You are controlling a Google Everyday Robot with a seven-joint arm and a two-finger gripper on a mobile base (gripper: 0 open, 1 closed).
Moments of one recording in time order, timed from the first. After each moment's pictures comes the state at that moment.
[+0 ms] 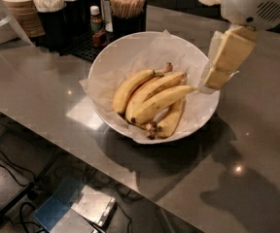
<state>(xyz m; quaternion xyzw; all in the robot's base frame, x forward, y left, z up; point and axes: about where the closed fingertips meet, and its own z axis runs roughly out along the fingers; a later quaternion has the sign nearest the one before) 0.480 -0.109 1.029 -0.66 0.69 -0.01 0.28</state>
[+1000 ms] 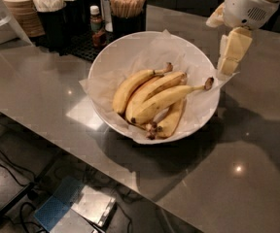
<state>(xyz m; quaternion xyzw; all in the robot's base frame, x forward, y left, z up) 0.583 -0.176 0.954 -0.67 0.72 0.04 0.17</state>
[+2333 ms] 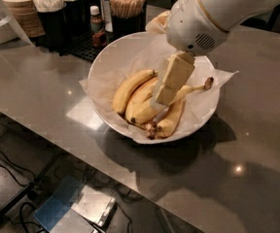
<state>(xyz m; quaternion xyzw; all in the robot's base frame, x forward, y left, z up) 0.488 -0.017 0.978 -0.70 0.63 0.13 0.30</state>
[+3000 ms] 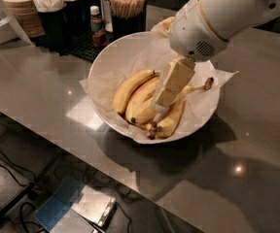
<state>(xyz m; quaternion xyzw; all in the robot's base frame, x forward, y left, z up) 0.499 -0.025 0.965 -0.68 0.65 0.13 0.32</state>
